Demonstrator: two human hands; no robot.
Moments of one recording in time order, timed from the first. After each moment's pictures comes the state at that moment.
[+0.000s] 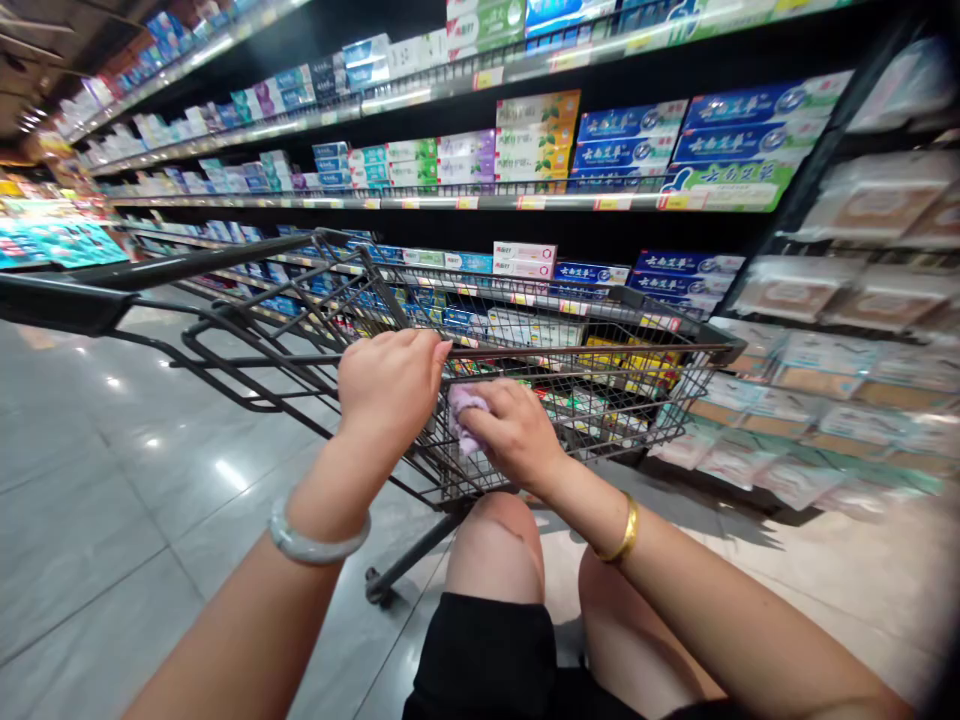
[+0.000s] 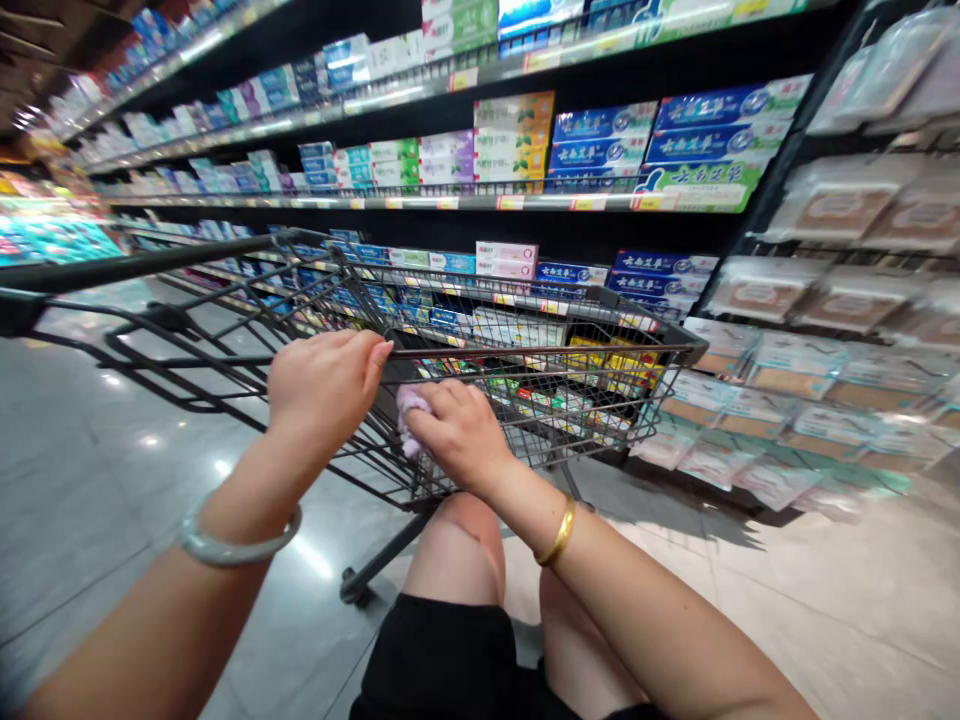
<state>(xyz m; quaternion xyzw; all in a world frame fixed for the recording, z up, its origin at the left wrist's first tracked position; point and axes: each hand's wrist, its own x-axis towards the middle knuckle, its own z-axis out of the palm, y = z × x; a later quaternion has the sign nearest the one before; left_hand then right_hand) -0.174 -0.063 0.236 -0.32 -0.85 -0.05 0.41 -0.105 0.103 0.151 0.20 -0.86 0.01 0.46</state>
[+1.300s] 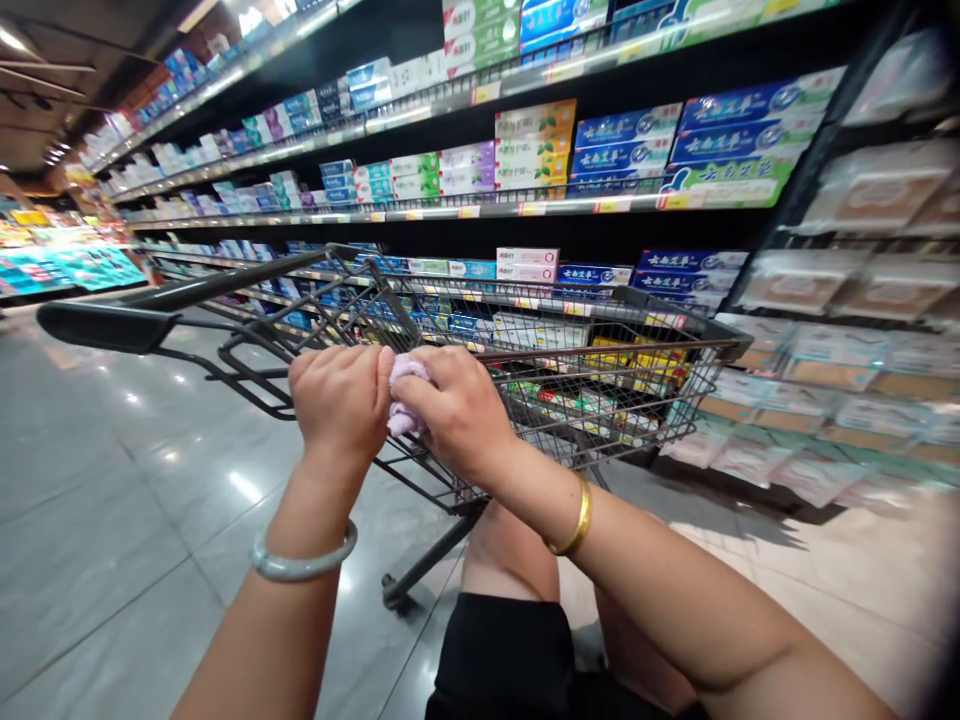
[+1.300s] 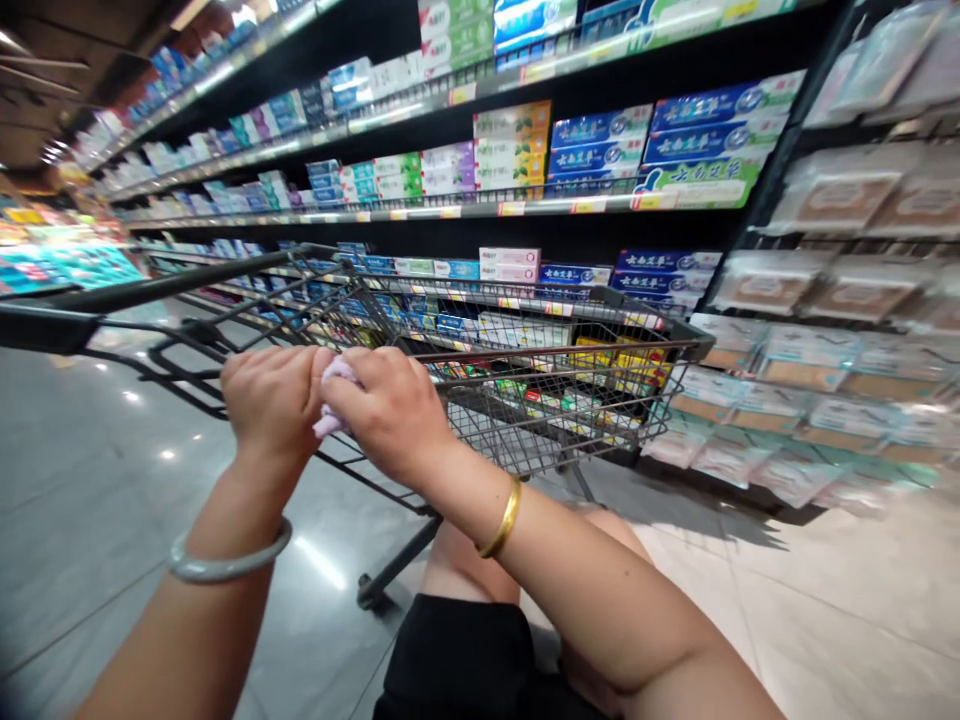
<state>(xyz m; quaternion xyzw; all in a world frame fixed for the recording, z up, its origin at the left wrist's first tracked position) -0.191 -0.120 0.229 -0.29 -0.82 -0.07 0.49 -0.124 0.033 0.196 0.19 -0.84 0.06 0.50</state>
